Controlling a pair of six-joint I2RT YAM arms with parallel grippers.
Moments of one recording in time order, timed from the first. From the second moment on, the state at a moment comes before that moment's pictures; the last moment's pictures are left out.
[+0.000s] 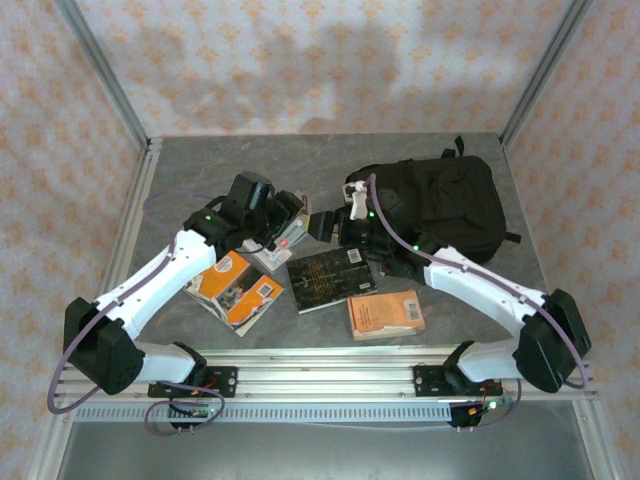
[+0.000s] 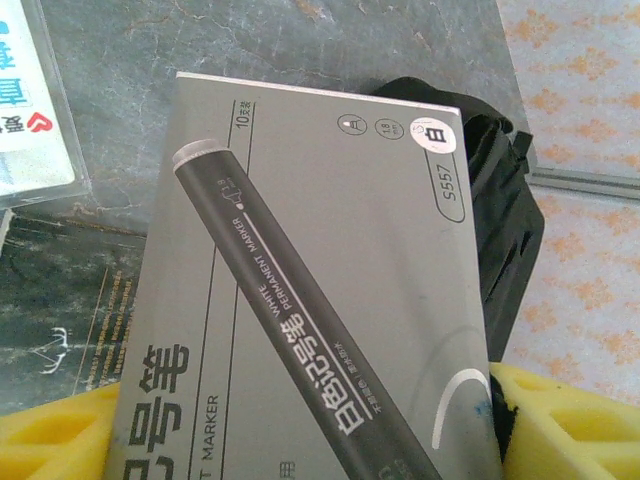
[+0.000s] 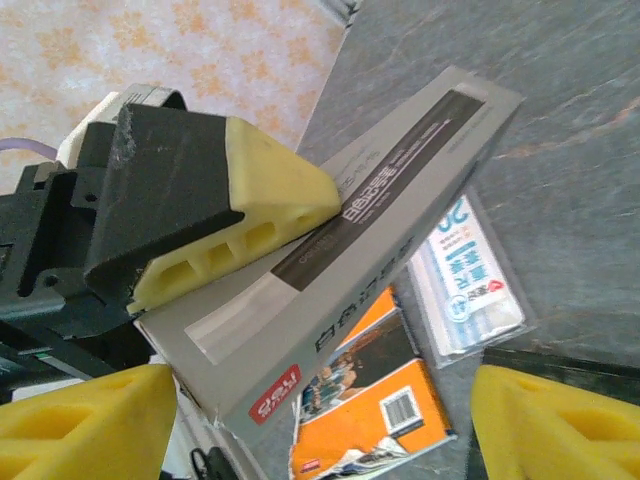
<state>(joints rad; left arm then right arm) -0.49 1.33 1.15 -0.59 0.12 -1.35 0.71 1.28 0.95 -0.05 -0.29 0.75</state>
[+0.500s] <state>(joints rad) -0.51 1.18 1.13 -0.63 0.13 -0.71 0.53 1.22 1.08 -0.37 -0.25 0.83</state>
